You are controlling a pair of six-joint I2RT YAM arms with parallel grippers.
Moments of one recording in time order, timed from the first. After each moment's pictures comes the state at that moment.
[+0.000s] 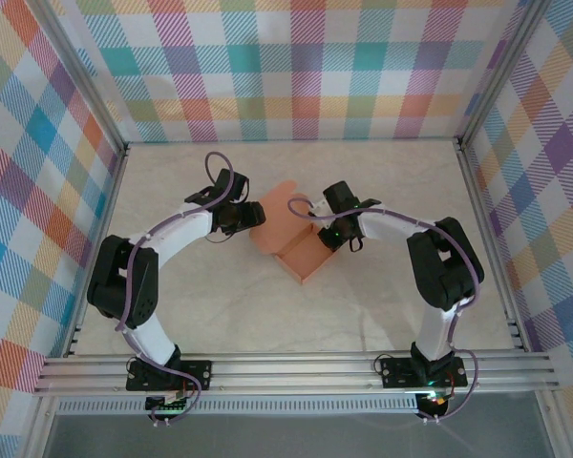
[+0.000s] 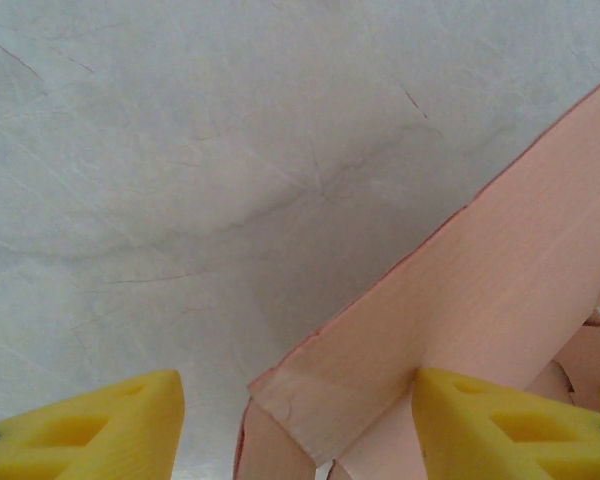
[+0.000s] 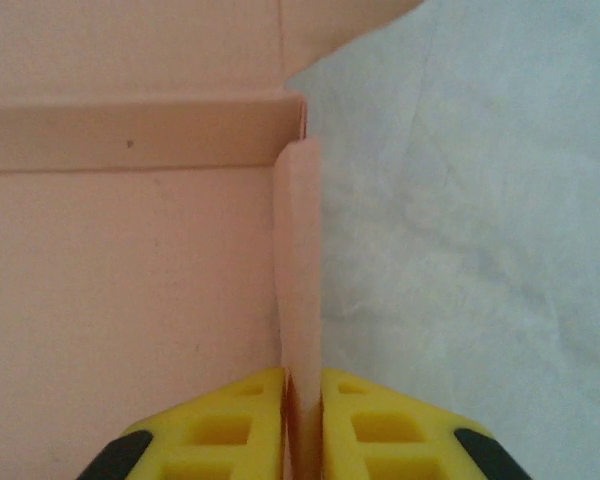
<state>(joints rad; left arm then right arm) -0.41 1.71 1.20 -0.50 0.06 -0.65 0.52 1.85 1.18 -0.51 -0.06 -0.25</state>
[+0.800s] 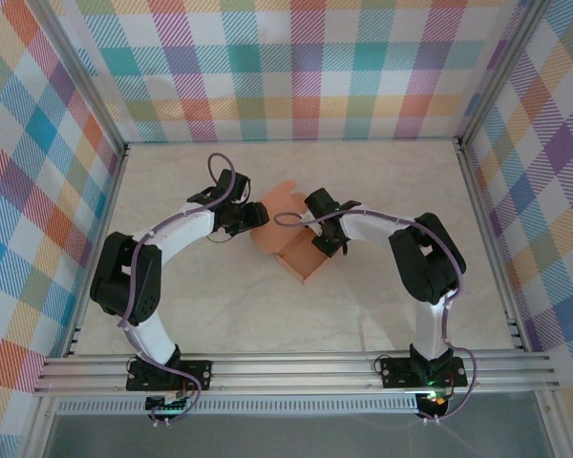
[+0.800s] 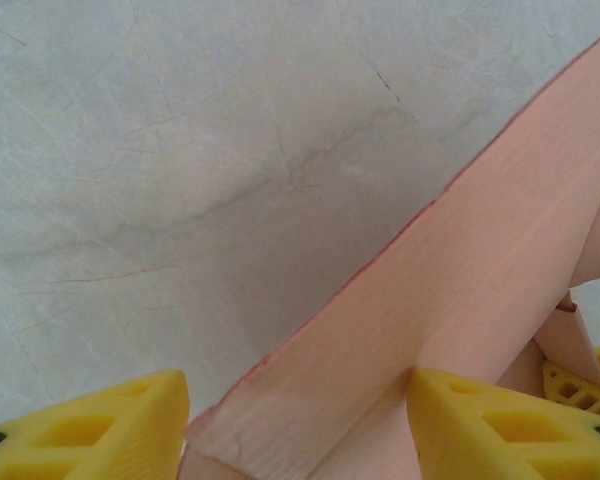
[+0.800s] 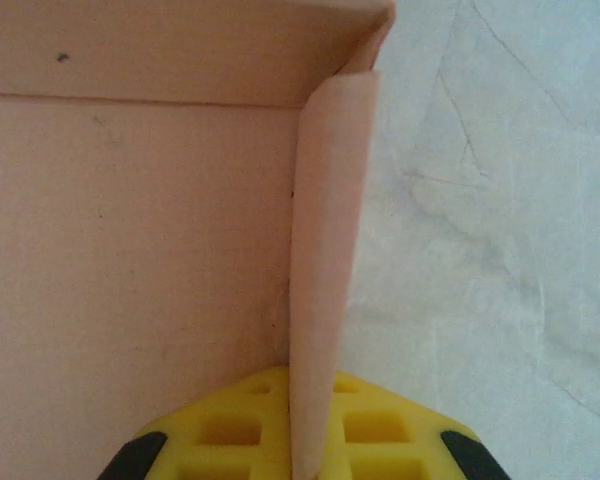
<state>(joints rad) -0.41 1.73 1.20 -0.47 0.12 -0.66 0.61 1.95 1.27 -0.59 0.22 -0.29</state>
